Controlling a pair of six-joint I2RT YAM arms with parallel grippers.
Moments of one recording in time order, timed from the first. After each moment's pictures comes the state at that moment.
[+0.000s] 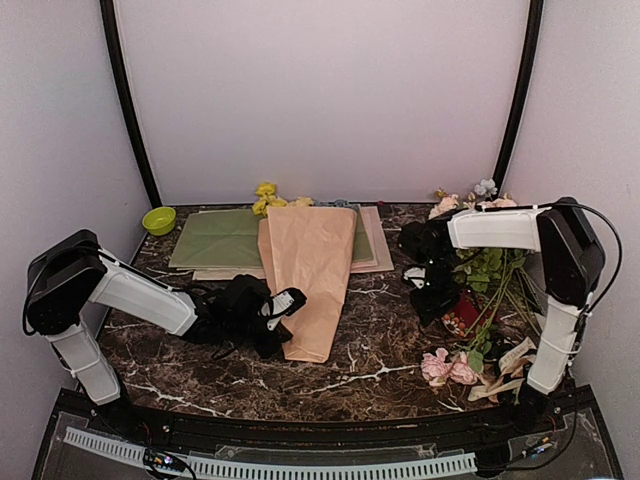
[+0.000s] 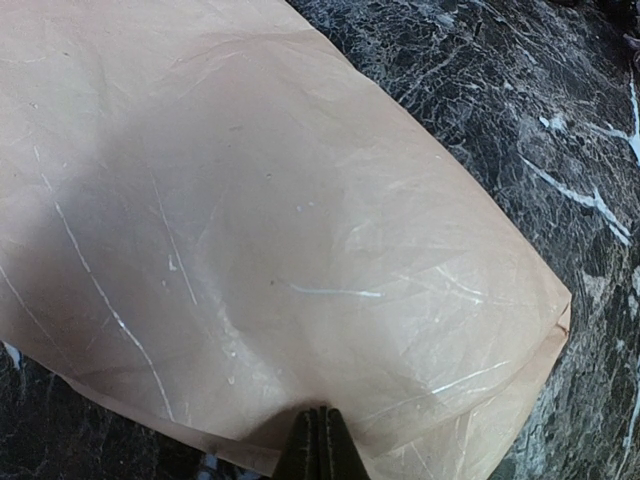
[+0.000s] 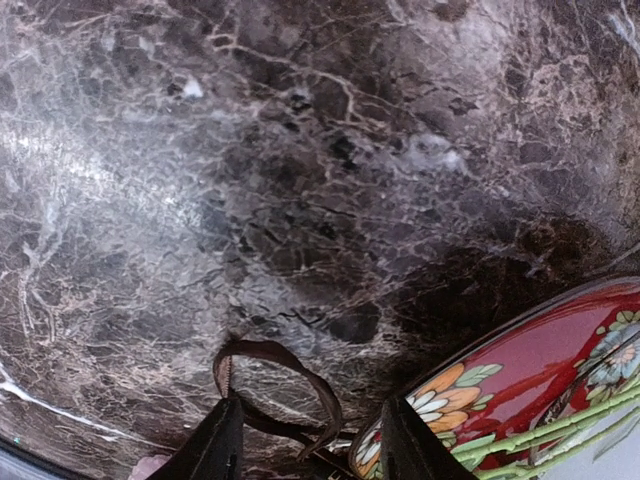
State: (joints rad) left arm -0.90 1.70 0.70 0.15 0.04 0.00; right arm 0.58 1.86 1.28 -1.10 0.07 0.09
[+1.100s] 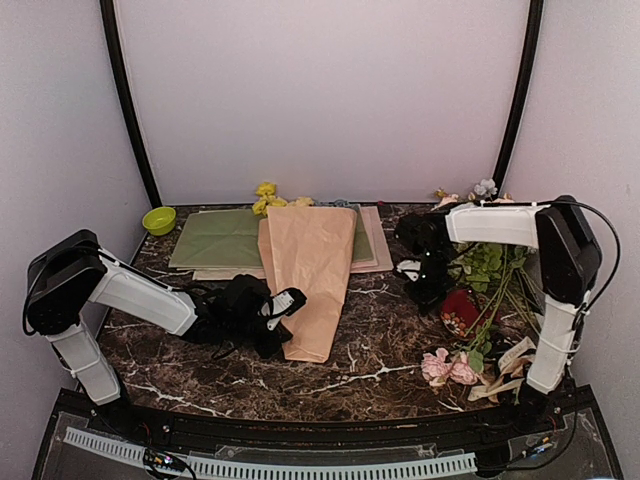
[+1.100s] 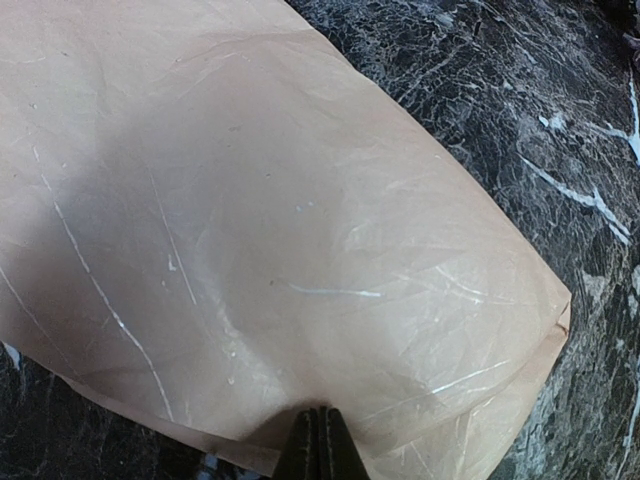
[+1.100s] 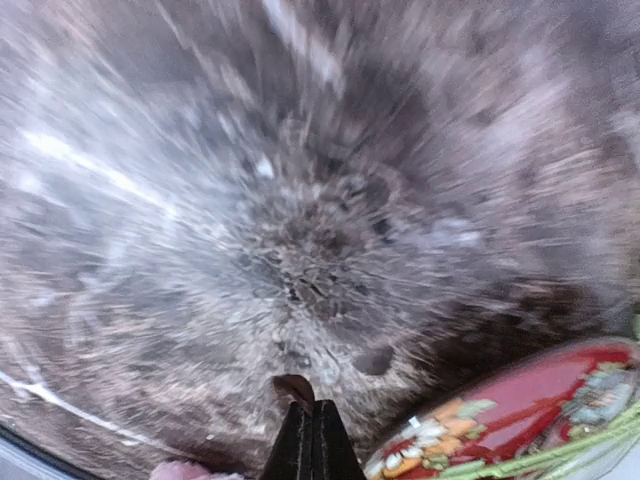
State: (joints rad) left arm -0.90 1.70 0.70 0.15 0.04 0.01; right arm 0.58 1.91 1.33 -1.08 0.03 0.01
